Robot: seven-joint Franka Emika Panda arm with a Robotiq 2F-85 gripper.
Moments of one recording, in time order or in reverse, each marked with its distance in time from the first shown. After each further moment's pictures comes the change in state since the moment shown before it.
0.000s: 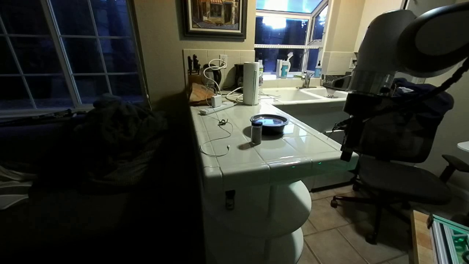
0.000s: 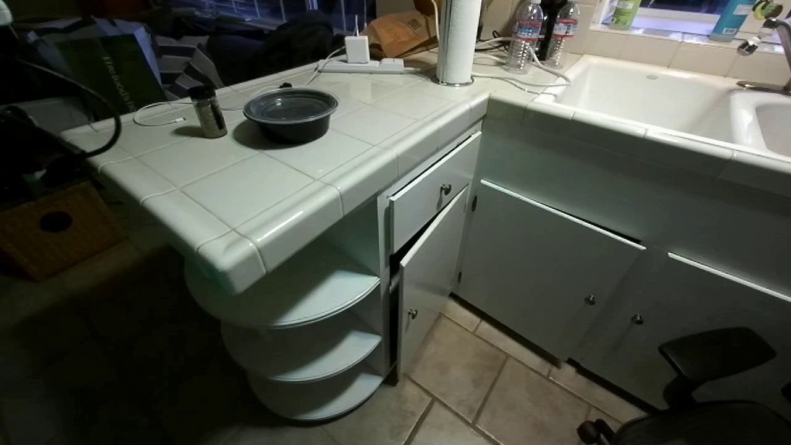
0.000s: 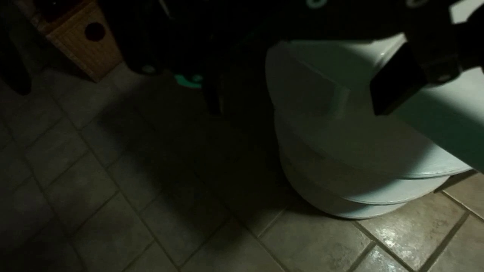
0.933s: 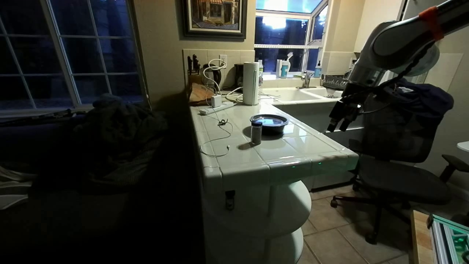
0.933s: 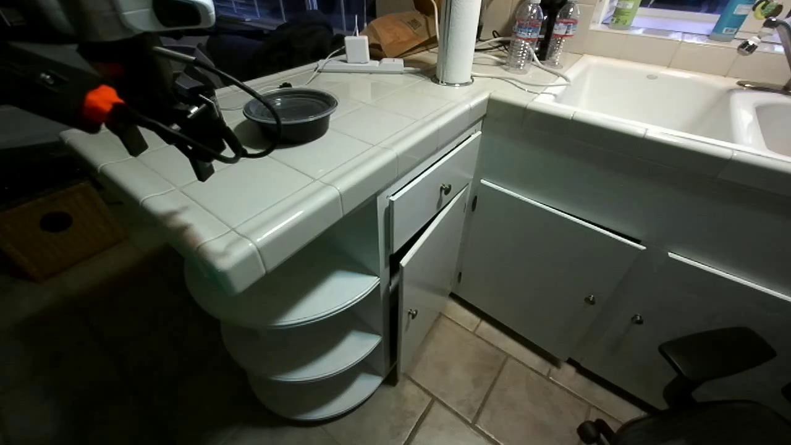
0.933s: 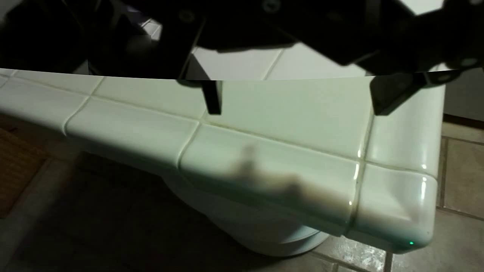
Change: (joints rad) arm -0.228 0.188 -0.157 0.138 -0.004 0.156 0.033
